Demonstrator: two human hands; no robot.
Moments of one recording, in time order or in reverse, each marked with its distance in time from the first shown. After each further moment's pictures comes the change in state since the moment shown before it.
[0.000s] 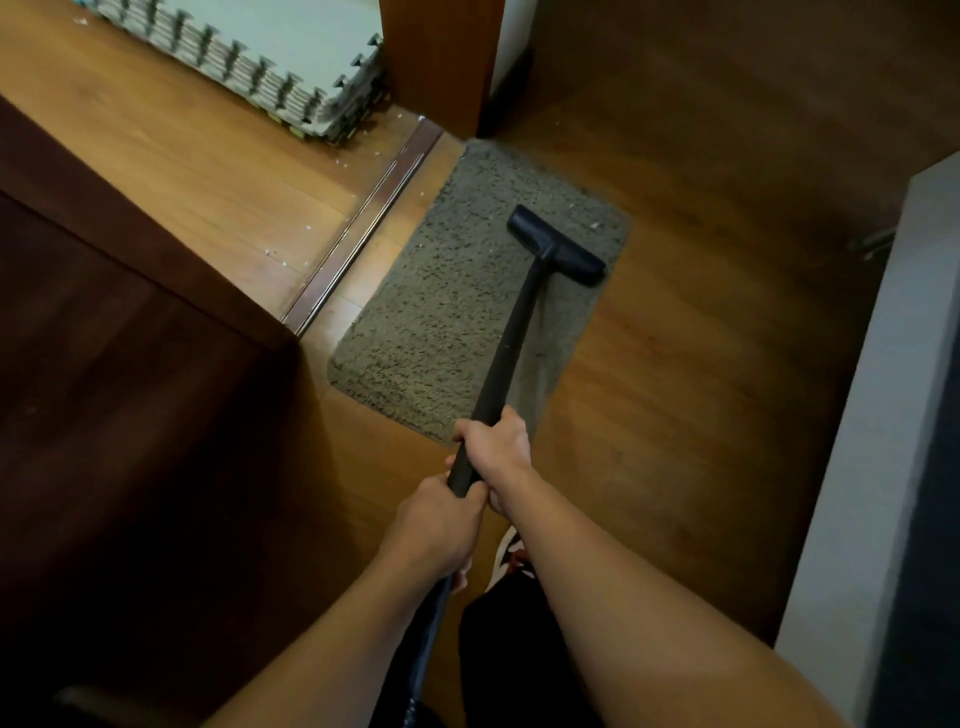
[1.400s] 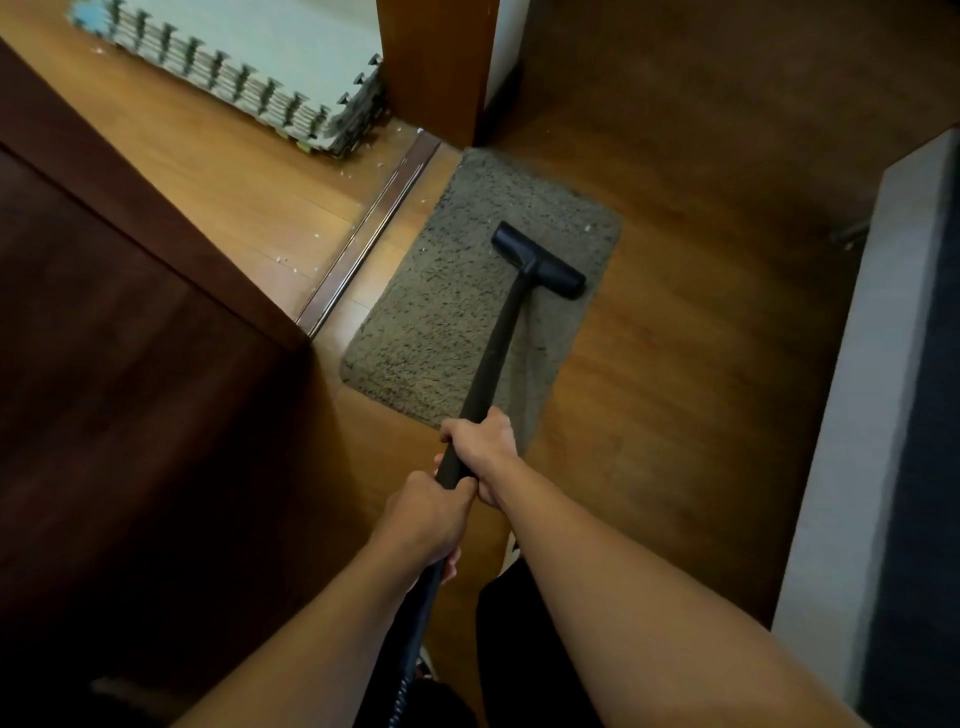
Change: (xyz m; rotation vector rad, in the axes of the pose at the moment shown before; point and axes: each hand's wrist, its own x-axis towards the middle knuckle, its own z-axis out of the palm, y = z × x) left_hand -0.034 -0.020 -0.018 -0.030 0.030 -0.052; right_hand -0.036 0.008 0.023 0.035 -0.043 0.062
